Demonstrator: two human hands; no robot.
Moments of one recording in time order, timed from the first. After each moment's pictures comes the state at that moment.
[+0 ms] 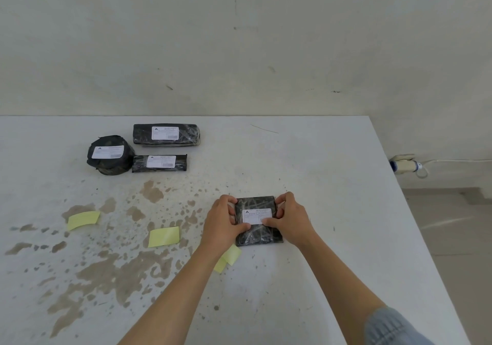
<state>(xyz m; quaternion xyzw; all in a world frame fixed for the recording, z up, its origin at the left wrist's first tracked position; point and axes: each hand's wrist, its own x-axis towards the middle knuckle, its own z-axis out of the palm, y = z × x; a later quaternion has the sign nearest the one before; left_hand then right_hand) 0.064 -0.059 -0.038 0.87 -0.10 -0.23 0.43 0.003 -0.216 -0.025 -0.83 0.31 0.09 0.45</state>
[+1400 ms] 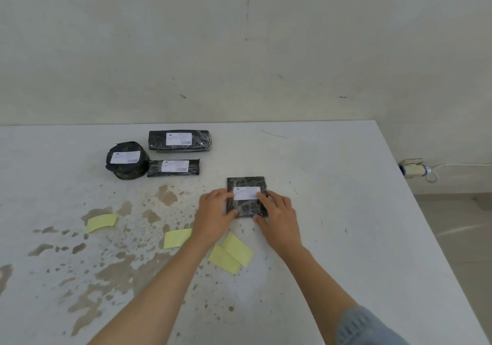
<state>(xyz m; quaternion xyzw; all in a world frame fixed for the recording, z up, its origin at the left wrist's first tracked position) 0.095 -0.030 -0.026 0.92 -0.18 -0.16 0.32 0.015 -0.169 -0.052 -0.95 0.18 -0.03 0.25</state>
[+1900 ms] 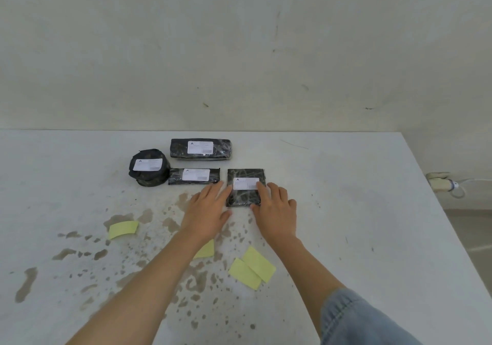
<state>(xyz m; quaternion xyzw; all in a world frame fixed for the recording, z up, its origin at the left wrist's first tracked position) 0.142 0.019 -0.021 0.95 -0.30 -0.11 0.07 0.079 -0.133 -0.042 -0.98 0.18 -0.06 0.10</state>
